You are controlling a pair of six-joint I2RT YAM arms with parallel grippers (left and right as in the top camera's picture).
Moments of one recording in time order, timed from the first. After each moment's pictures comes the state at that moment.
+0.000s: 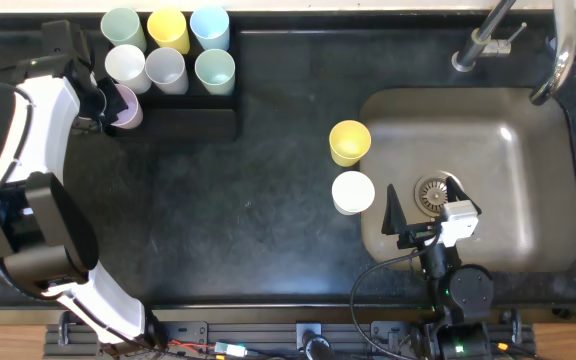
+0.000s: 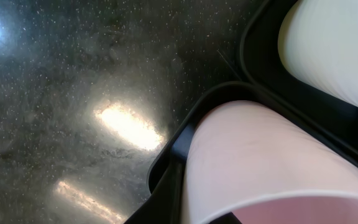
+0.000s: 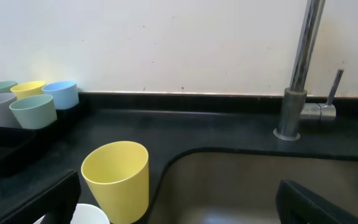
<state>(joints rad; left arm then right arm) 0.20 1.94 1.55 -0.92 -0.10 -0.38 0.13 0.01 0.02 -0.02 -0.04 0.08</state>
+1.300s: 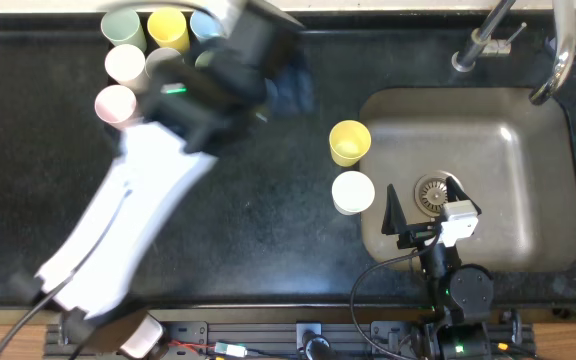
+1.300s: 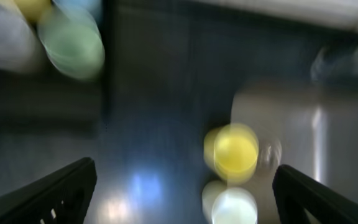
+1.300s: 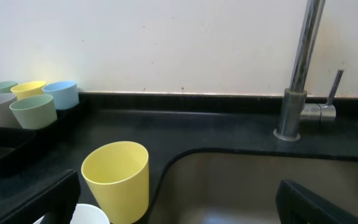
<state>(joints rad) -0.67 1.78 2.07 -1.31 -0.17 -0.74 0.13 0.01 0.02 -0.02 -0.04 0.08</state>
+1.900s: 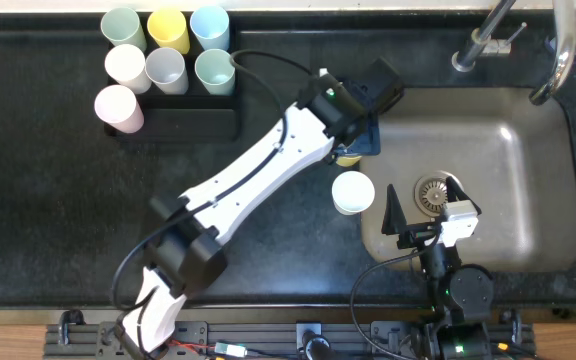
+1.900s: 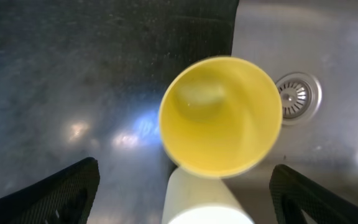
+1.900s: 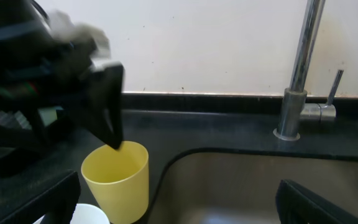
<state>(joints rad) -0.82 2.17 2.08 -1.22 -0.10 -0.88 0.13 0.01 0.02 -0.02 -0.04 0.08</state>
